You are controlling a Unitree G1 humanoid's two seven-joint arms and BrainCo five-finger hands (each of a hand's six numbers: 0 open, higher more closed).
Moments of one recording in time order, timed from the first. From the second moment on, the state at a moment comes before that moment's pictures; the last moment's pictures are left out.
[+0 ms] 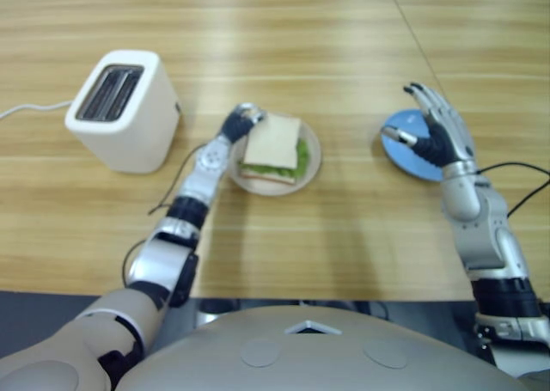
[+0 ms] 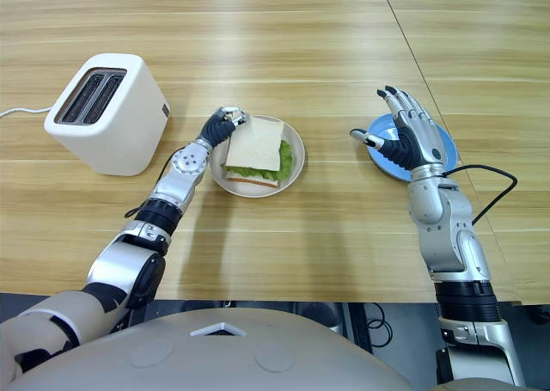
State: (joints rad) left arm -0.58 0.08 -0.19 0.86 0.21 -0.13 -0.08; right arm 0.04 -0.57 -0.08 -0.13 -0.58 -0.08 -0.05
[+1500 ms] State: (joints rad) left arm -0.39 0.24 -0.08 0.03 0.43 0.00 0.15; right arm -0.25 -0.40 0.62 0.26 -1.02 -0.26 0.02
